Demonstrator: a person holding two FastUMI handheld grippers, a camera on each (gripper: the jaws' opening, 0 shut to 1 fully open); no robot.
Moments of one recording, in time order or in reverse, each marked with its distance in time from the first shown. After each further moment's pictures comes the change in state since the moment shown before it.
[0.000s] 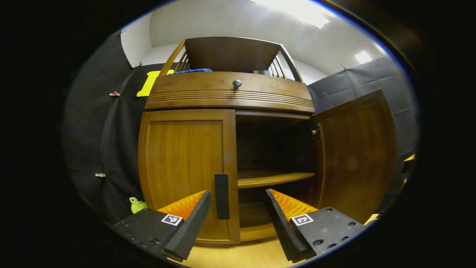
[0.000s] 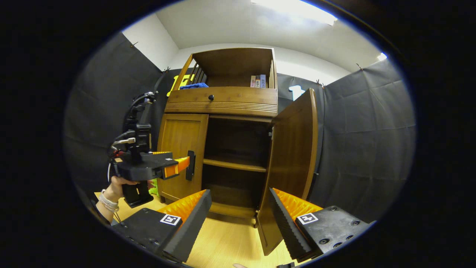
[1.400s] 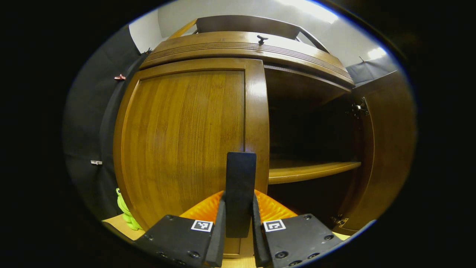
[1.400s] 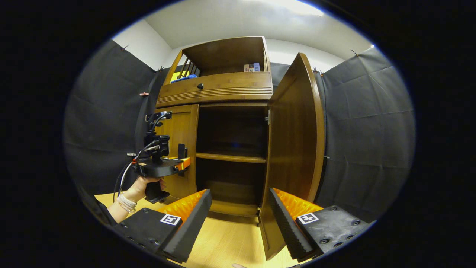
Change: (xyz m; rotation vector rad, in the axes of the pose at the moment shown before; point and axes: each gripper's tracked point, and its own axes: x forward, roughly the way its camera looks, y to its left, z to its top) left arm 0.107 0.036 -0.066 -0.045 0.079 0.062; right arm 0.040 -0.027 -0.033 0.063 0.033 0.008
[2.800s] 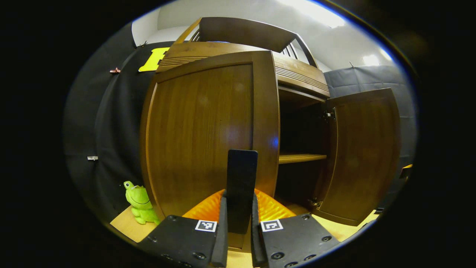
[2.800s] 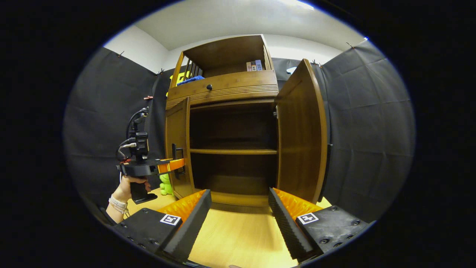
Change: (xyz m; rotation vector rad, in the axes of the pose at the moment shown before) left arm -0.122 0.031 0.006 -0.018 0.070 -0.152; right arm -0.044 0.051 -0.005 0.084 0.055 0.054
